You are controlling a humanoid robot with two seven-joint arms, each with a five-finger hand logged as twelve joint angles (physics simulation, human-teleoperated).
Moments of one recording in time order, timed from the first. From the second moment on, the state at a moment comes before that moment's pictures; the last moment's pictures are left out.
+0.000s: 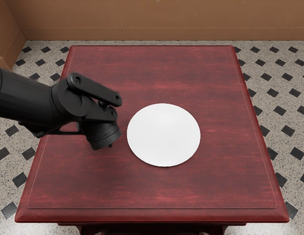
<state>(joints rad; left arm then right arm) -1.82 0.00 0.79 -1.44 -0.23 0.61 0.61 -0.01 0.00 -0.02 0.17 0.17 -0.21 -0.03</state>
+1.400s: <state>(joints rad) -1.98 0.00 0.79 -1.50 -0.26 0.61 0.61 -0.01 0.00 -0.02 0.17 0.17 -0.21 -0.03</state>
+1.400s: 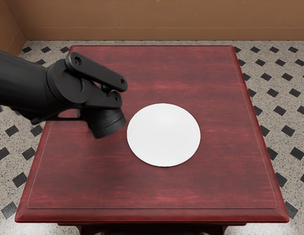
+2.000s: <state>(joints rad) -1.90 0.00 0.54 -1.48 -0.22 0.61 0.61 -0.01 0.00 -0.02 0.17 0.17 -0.21 -0.03</state>
